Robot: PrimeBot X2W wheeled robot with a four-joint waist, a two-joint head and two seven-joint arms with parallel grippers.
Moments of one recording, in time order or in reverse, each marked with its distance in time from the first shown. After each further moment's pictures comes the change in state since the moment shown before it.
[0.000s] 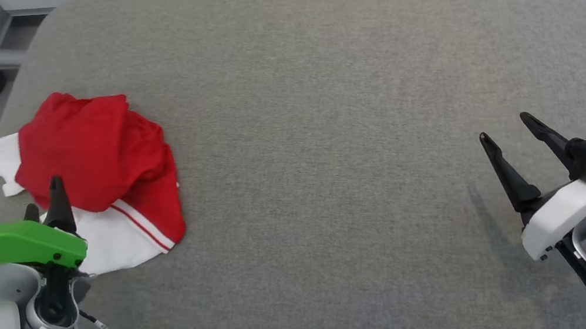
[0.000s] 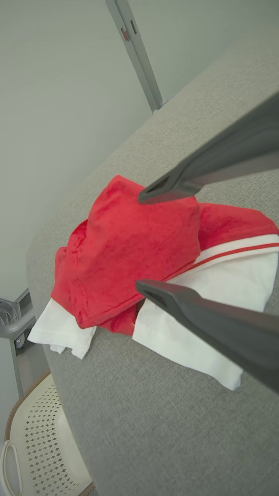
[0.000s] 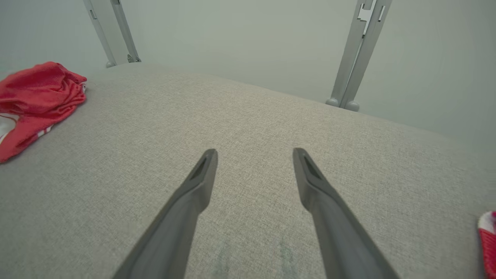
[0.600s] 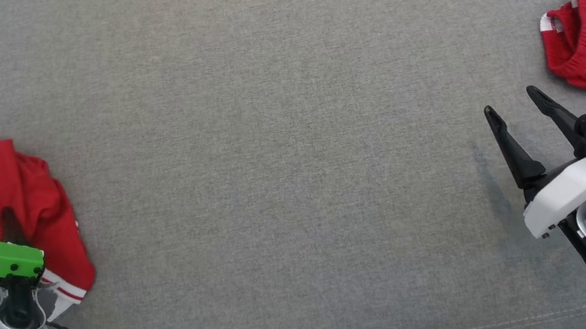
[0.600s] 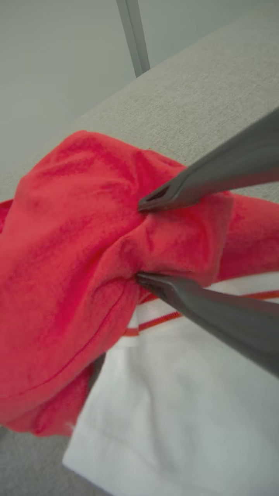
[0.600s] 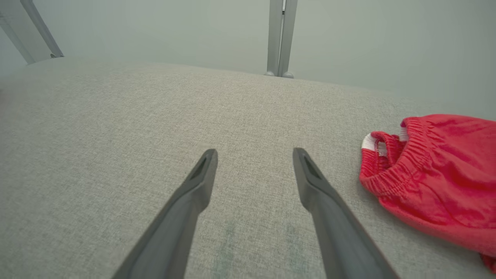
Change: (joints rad) left arm -0.078 0.010 0.157 0.224 -0.048 0.016 -0.044; right arm -0.041 -0.004 -0.031 -0.021 0.007 0.000 0.001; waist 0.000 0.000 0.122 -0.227
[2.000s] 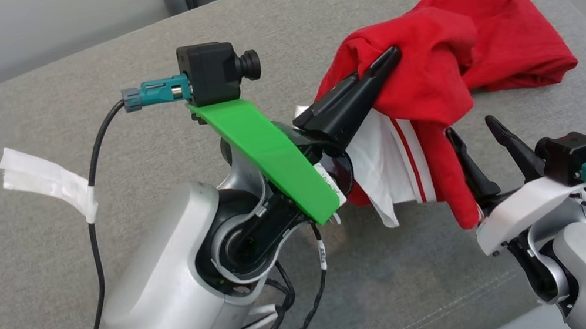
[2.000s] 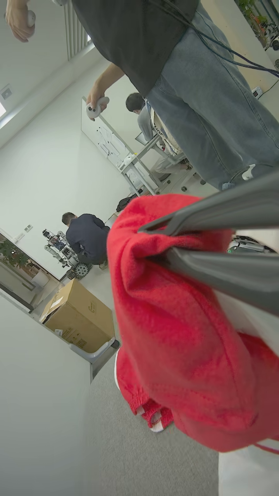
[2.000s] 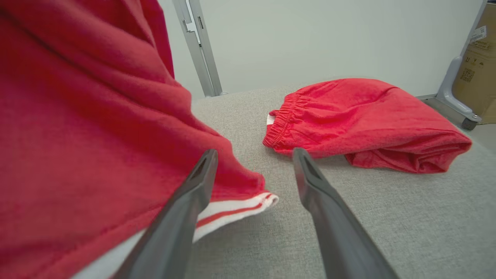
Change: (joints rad) left arm -0.192 -0.064 -0.882 -0.661 -0.461 -0.180 0.138; right arm -0.014 0.180 0.002 0.117 0.074 0.010 -0.051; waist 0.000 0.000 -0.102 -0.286
